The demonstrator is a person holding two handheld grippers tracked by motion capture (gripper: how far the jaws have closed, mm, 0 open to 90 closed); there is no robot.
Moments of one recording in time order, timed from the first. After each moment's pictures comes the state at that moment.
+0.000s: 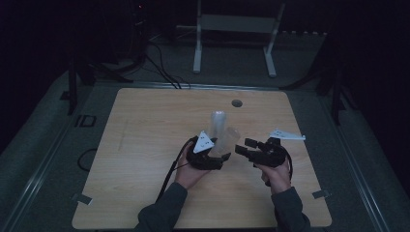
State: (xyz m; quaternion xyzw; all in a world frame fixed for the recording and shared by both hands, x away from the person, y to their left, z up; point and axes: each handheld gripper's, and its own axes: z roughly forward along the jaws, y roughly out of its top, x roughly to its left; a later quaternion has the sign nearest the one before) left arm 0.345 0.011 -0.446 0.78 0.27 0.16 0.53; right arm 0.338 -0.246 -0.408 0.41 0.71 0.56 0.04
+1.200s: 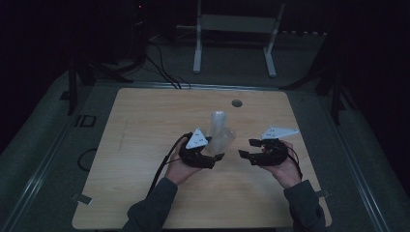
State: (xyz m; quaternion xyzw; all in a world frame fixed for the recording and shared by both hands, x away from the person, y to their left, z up) left arm 0.349 0.031 -0.433 0.81 0.23 0.14 0.51; right arm 0.341 -0.243 -0.391 0.34 0.83 0.43 0.13
